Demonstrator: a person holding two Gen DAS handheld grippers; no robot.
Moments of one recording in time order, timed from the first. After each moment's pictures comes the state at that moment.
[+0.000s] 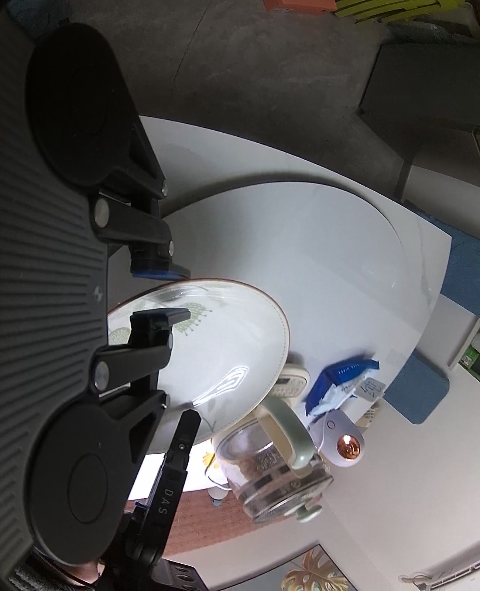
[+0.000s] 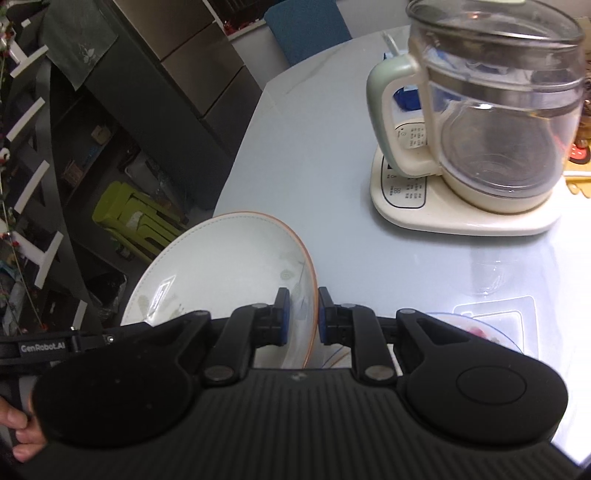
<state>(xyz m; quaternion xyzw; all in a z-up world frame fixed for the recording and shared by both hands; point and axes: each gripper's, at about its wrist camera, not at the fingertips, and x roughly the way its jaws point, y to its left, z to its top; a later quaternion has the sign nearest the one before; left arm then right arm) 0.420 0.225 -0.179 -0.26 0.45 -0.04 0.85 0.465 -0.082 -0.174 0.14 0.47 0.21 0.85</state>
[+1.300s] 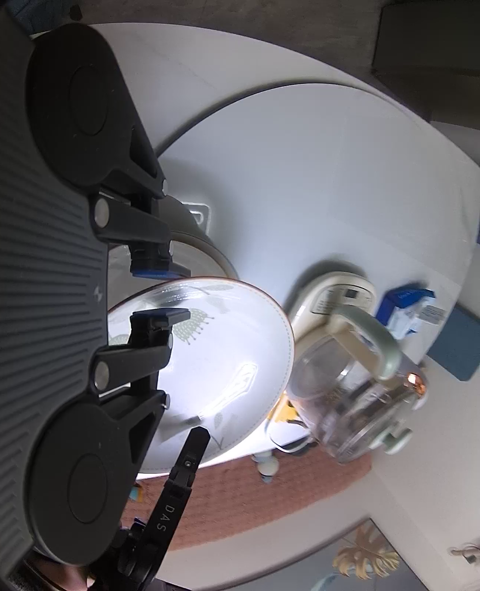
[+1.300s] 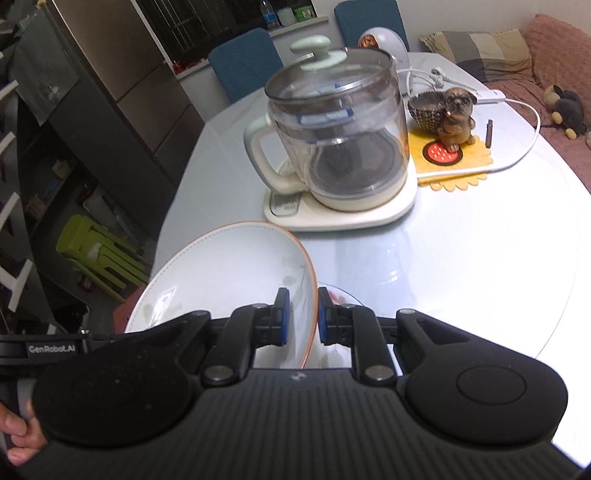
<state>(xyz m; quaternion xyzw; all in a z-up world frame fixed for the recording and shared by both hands) 0.419 0.100 -0.173 -0.23 0.50 -0.09 0.83 0.403 -0.182 -0.147 0.13 0.45 0.12 0.88</state>
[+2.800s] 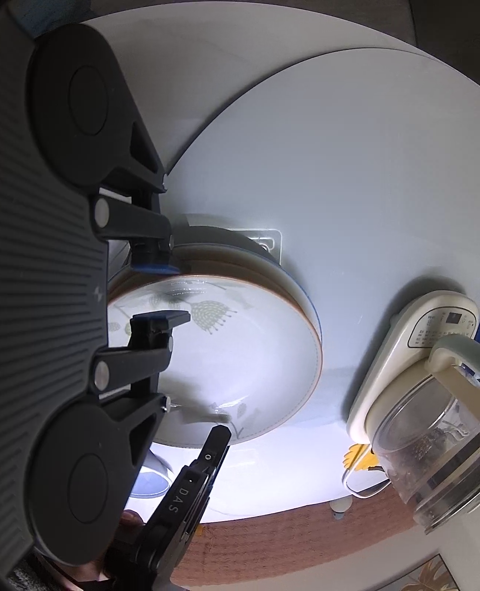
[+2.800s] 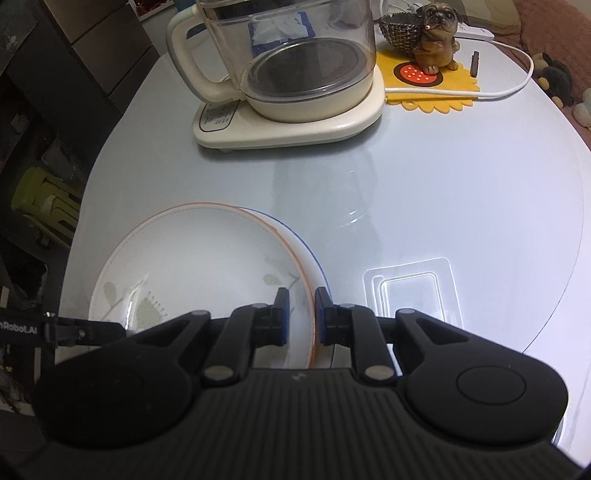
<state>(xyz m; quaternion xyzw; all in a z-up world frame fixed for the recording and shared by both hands) 0.470 0.068 -0.241 -0.18 0.61 -0.10 0.76 0.420 -0.187 -0.224 0.08 0.52 0.08 0.85</state>
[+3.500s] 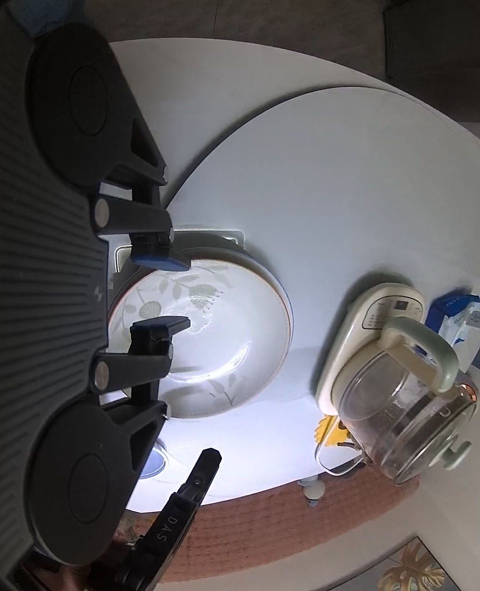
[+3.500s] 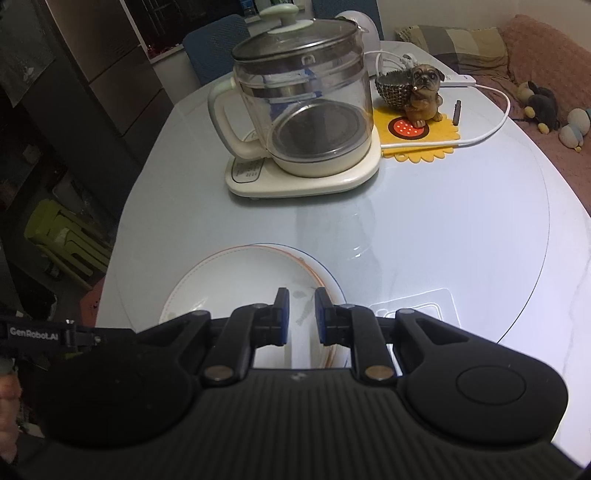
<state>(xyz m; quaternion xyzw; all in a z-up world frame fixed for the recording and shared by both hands) 0.427 0.080 -0.185 -0.18 0.55 -0.09 0.81 0.372 -0.184 -0.150 0.10 0.45 0.08 0.88</state>
